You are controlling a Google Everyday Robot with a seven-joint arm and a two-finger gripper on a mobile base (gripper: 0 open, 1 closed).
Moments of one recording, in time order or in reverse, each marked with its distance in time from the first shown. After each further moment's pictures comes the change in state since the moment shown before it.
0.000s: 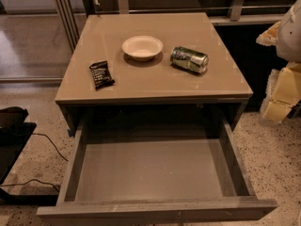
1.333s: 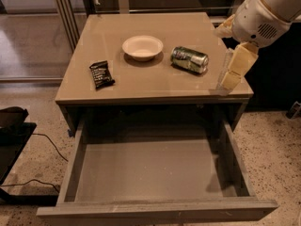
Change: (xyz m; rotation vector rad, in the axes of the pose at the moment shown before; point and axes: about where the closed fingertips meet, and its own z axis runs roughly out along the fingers) arm -0.066 -0.065 0.054 -0.121 -0.256 -0.055
